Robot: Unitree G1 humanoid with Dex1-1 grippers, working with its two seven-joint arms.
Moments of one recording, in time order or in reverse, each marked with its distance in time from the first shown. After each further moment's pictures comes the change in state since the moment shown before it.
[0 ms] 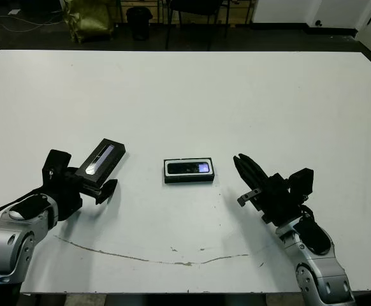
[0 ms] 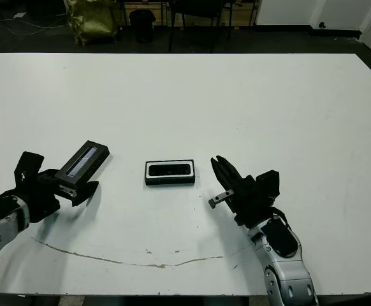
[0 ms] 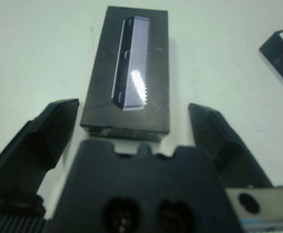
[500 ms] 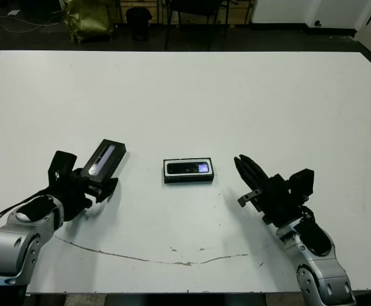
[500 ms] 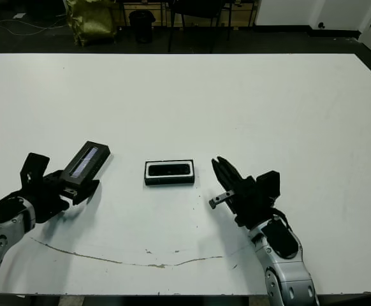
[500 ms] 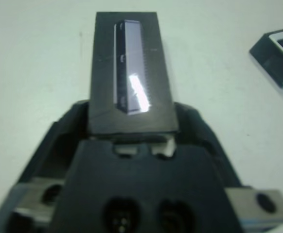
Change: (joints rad) left arm 0.014 -0.033 -0.016 -0.014 0.009 -0.018 0.043; right arm 0.009 -0.001 0.000 -0.020 0.003 0.022 -0.012
